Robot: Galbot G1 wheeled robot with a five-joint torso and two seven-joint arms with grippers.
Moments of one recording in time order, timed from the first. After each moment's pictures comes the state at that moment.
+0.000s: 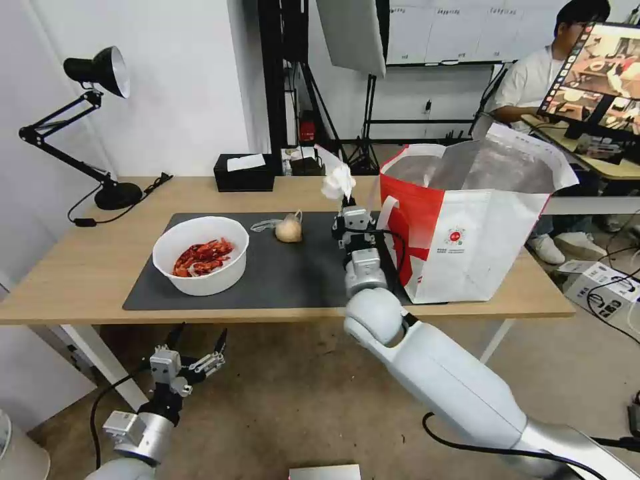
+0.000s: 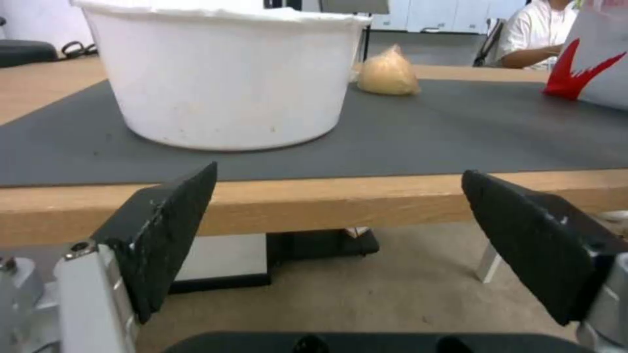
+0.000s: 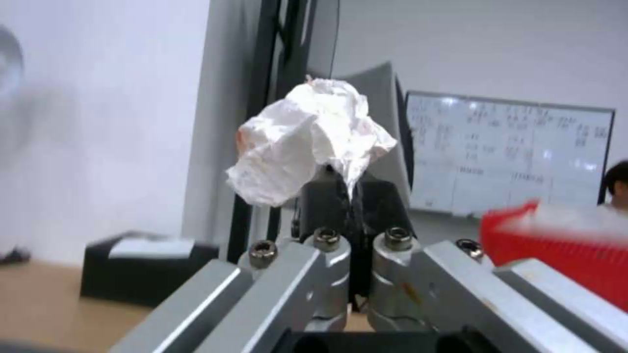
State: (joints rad) left arm 1.70 -1.12 -0.57 -2.00 -0.44 -0.21 0.04; right arm -0.59 1.19 -0.25 1.75 0.24 -0.03 0.66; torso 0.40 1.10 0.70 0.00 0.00
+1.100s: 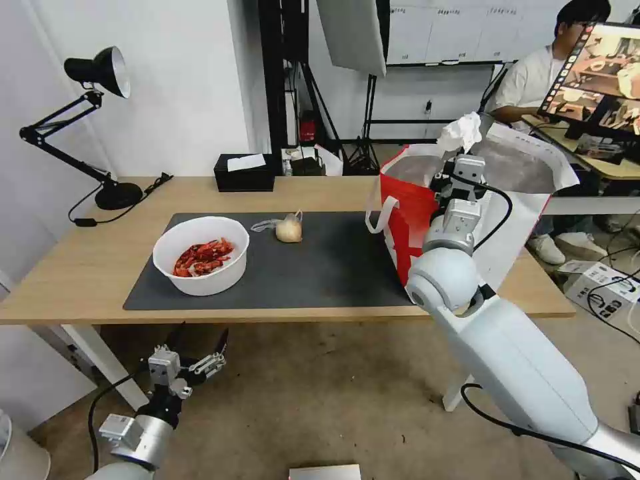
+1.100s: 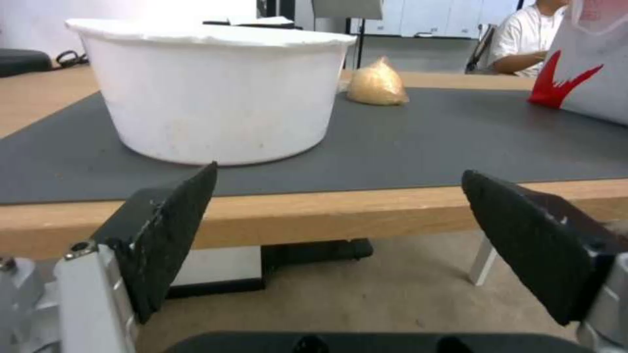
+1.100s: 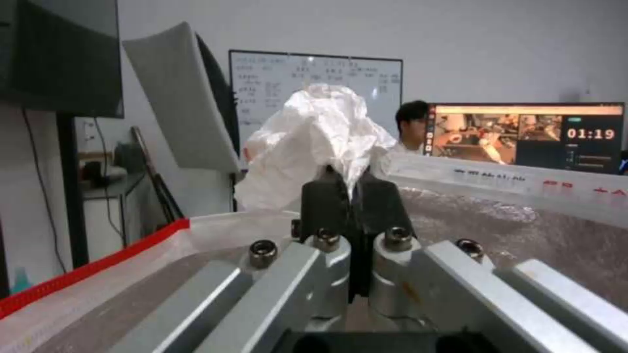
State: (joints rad) left arm 1.72 -1.11 -0.58 -2.04 -0.45 -0.20 0.04; right arm -0.59 1.04 -0.03 1.91 0.47 -0.27 0.96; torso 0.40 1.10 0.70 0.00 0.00
